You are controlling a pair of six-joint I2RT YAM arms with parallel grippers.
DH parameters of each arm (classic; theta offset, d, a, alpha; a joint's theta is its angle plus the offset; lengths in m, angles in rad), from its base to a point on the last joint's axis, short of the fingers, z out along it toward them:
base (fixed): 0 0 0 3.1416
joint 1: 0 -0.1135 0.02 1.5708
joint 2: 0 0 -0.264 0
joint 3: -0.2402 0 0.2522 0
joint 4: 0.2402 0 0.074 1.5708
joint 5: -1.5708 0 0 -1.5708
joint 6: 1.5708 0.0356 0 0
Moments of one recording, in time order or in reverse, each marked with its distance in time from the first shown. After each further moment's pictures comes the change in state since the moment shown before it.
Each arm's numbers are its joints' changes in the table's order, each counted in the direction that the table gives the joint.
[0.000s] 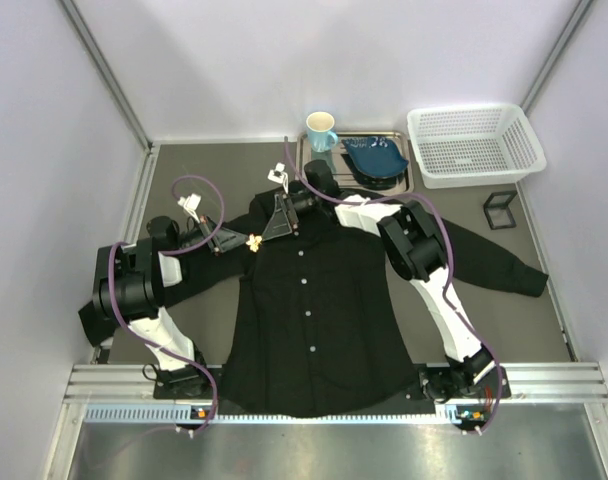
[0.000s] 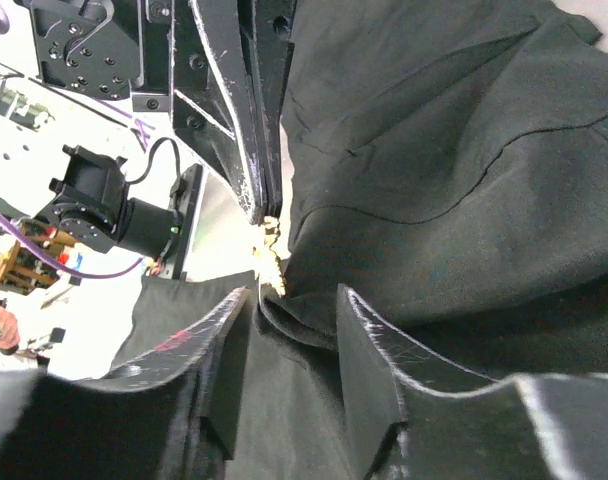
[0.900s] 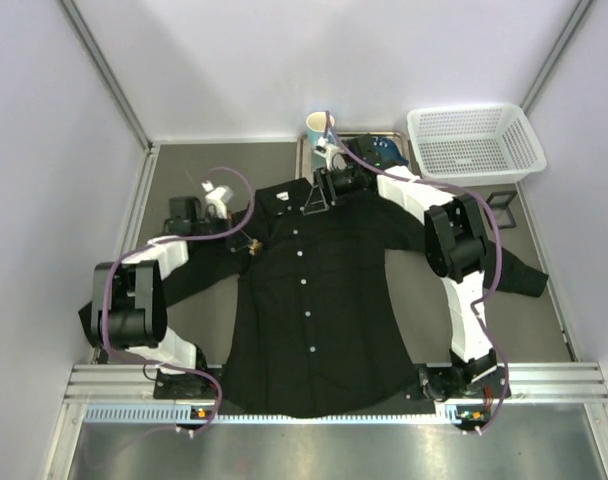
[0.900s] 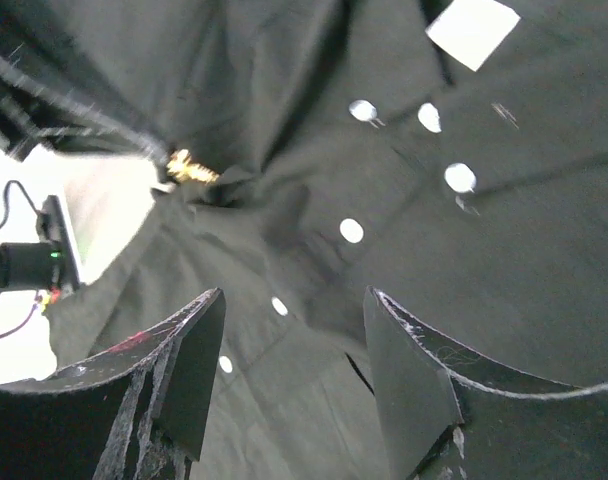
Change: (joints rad) left arm 0.135 -0.186 -0.234 0.914 0.385 0.789; right arm 0.181 -0.252 0.039 0.601 -0.344 -0.331
